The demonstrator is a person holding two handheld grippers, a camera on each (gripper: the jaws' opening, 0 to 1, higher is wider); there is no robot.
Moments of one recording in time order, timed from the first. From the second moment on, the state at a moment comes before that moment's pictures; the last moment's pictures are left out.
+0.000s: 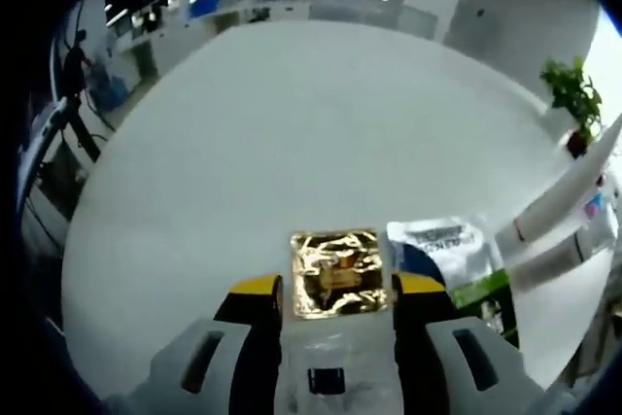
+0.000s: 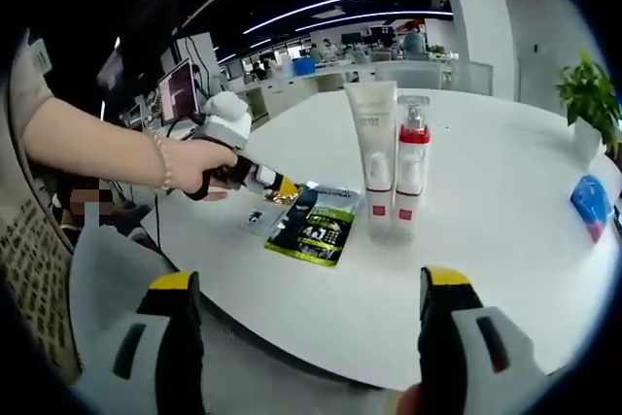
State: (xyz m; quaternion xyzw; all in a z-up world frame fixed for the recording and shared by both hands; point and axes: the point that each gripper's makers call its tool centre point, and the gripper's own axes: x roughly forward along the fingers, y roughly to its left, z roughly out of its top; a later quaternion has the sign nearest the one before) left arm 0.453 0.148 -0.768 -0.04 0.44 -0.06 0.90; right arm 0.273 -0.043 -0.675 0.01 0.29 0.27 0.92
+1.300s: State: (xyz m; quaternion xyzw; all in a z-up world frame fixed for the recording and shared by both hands) left arm 0.340 0.214 -0.715 0.01 0.36 -0.26 0.90; right arm 0.268 -0.038 -0.680 -0.02 0.31 0.28 0.91
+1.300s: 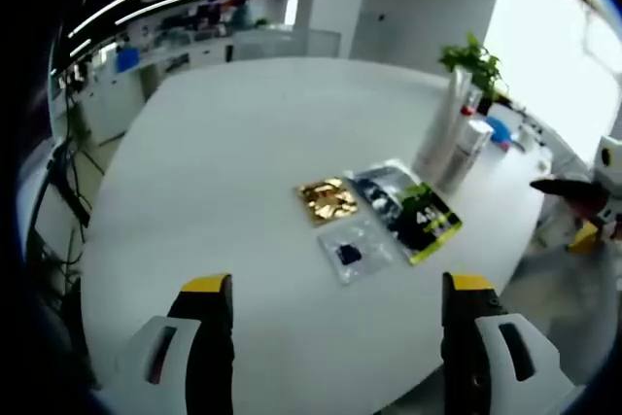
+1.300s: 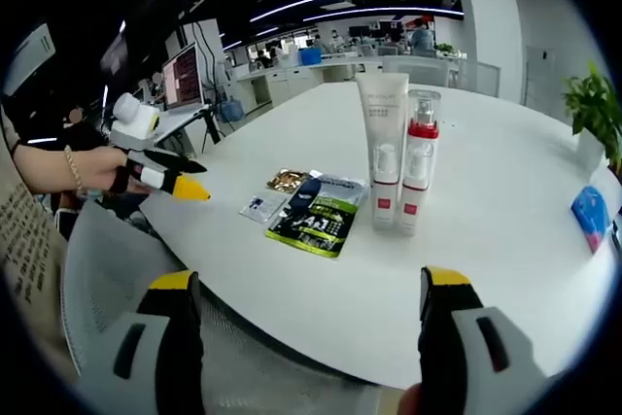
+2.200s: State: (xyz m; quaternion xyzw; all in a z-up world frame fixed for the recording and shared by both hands) left arm 0.290 0.221 -0.671 0.01 0.30 -0.29 0.91; right arm 0.263 -0.033 -0.682 -0.03 0.31 0.29 0.90
